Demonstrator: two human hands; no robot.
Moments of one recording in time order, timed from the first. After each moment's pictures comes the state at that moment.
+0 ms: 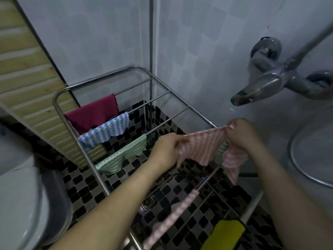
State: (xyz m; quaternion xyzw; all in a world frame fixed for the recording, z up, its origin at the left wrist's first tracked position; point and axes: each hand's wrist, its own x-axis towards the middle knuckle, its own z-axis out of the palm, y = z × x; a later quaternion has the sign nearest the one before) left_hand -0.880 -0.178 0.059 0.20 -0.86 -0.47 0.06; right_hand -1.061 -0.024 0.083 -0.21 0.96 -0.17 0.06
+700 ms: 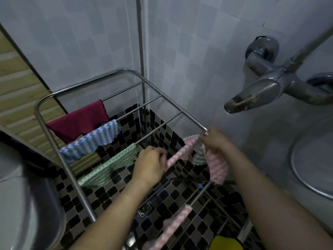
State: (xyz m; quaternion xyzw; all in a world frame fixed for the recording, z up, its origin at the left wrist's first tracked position) left_hand -0.894 -0.188 0.014 0.30 -0.90 -0.32 0.01; right_hand -1.090 -0.069 0.032 -0.19 0.92 -0.19 0.27
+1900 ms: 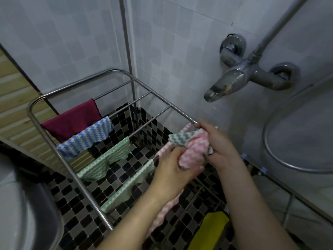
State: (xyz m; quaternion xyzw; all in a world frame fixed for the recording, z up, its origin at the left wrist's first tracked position) left_hand -0.866 -0.104 0.064 0.16 -0.78 -0.60 0.07; right_hand -1.000 -0.027 0.093 0.08 0.57 -0.75 0.34
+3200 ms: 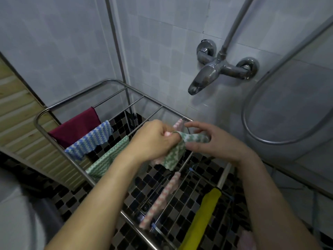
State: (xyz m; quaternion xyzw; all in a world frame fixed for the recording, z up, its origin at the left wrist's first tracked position) left_hand -0.841 -0.139 0.164 0.08 -0.90 -0.42 0.02; right_hand -0.938 0.044 0.150 -0.29 0.81 -0.42 0.28
